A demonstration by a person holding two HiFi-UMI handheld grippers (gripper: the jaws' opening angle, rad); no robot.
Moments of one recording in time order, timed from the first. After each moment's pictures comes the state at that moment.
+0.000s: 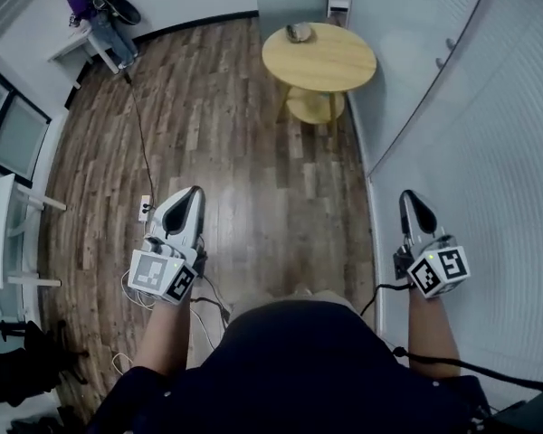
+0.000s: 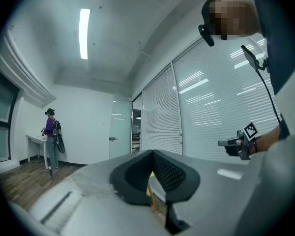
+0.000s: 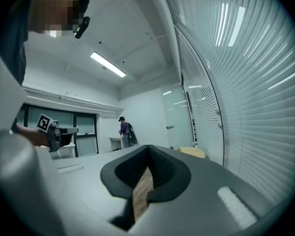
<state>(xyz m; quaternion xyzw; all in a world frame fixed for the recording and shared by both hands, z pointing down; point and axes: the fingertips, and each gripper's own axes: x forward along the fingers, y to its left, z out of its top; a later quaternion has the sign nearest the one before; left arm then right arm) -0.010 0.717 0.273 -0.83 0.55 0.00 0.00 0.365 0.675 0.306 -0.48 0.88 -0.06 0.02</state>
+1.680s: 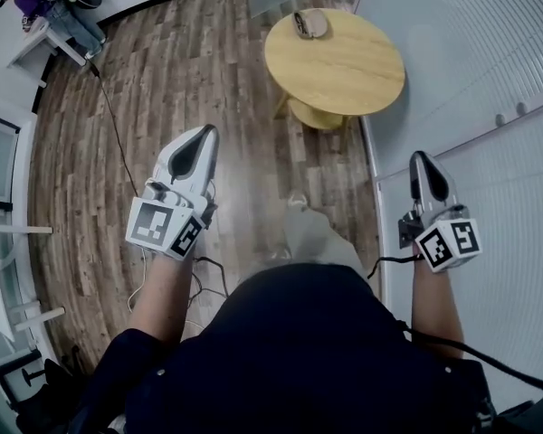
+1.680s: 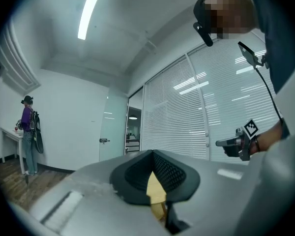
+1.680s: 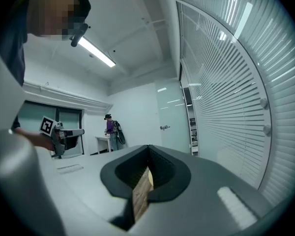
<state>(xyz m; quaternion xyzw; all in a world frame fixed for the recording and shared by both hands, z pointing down) -0.119 0.313 0.273 -0.87 0.50 0.02 0.00 0.217 0.317 0.289 -0.51 0.86 -0.06 0.01</state>
